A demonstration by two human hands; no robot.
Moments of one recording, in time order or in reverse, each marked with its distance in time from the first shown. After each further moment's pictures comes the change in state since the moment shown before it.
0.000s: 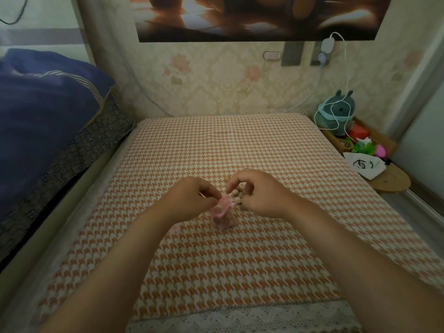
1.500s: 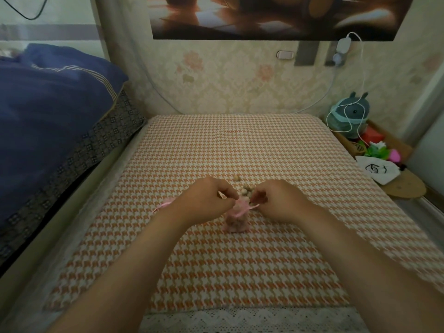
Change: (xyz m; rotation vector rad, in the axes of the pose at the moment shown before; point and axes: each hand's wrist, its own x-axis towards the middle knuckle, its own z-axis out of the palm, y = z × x) left_hand -0.007 0.012 0.010 0.000 0.006 0.032; right_hand 0.006 0.034 0.007 -0.463 -0.006 0.185
